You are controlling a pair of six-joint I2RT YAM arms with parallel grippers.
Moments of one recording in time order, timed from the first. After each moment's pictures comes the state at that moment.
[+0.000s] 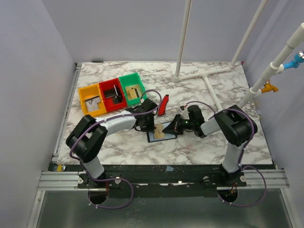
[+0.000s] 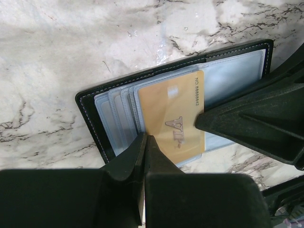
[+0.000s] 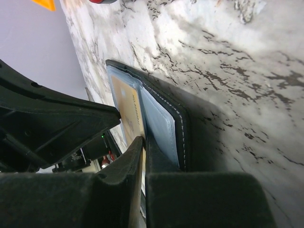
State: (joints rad) left arm -0.72 1.68 0.99 -0.37 0.04 -0.75; right arm 0.45 1.89 0.59 0.66 -0.72 1.02
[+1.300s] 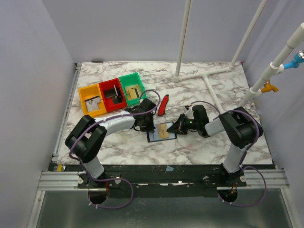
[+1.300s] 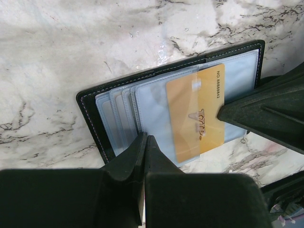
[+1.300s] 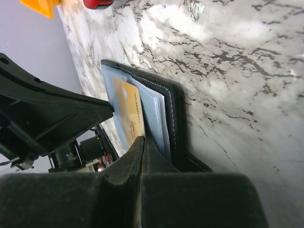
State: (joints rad) left arm -0.70 1.67 0.97 -0.35 0.06 -0.76; right arm 0.39 1.83 0.55 0.62 -0.73 0.97
